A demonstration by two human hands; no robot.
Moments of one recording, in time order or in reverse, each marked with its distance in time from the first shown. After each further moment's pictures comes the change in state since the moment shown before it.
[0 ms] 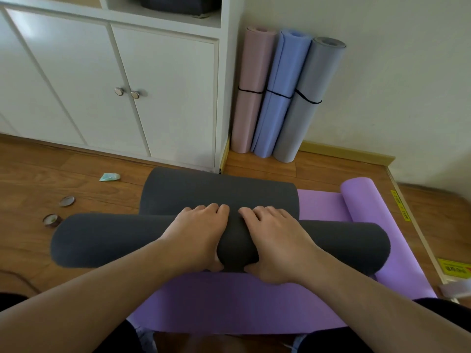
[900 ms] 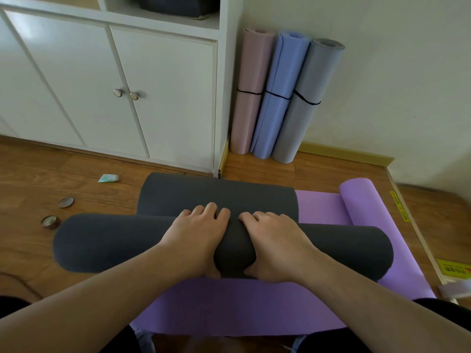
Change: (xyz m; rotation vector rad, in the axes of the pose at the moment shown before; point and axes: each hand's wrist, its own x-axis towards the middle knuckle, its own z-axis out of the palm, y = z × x) left_hand -0.002 0.004 0.005 0.101 -0.025 -0.007; right_hand 0.004 0.003 0.002 0.001 -0.003 0.002
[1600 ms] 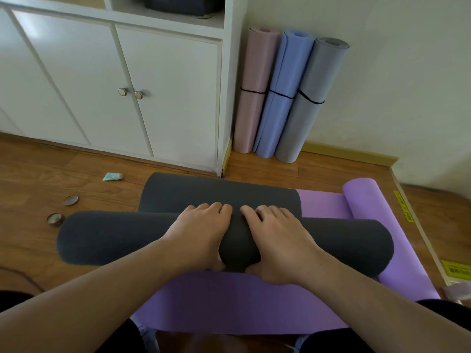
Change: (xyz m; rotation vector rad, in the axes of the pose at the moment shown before) left_hand 0.002 -0.007 -0.002 -0.090 0.047 0.029; right_hand -0.002 -0.004 0.002 -0.043 0.024 0.010
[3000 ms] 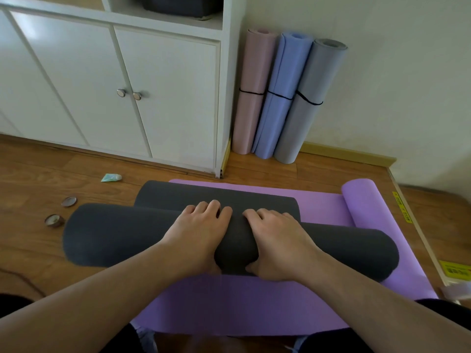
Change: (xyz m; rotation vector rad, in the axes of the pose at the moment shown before) left_hand -0.002 0.000 0.006 0.088 0.016 0.006; right_hand 0.002 0.002 0.001 0.053 0.013 0.028
